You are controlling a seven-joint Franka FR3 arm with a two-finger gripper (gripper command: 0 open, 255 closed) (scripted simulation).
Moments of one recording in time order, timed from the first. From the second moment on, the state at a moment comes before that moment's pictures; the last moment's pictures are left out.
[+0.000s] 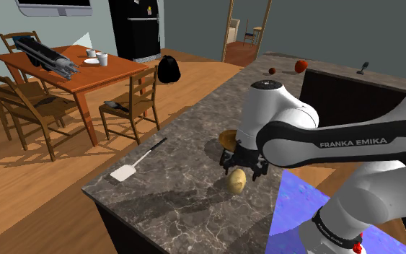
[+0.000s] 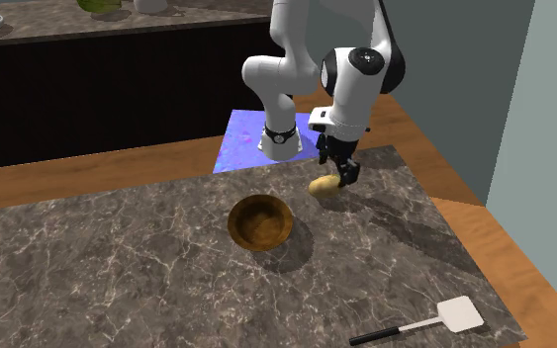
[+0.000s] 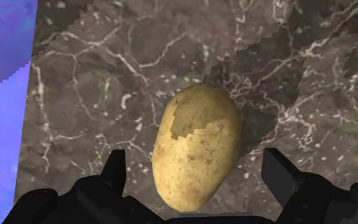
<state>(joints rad) -0.16 -0.66 0.68 -2.72 0.42 2.11 1.17</state>
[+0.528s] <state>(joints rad) -0.19 -0.56 0.77 -2.76 0.45 2.26 1.24</state>
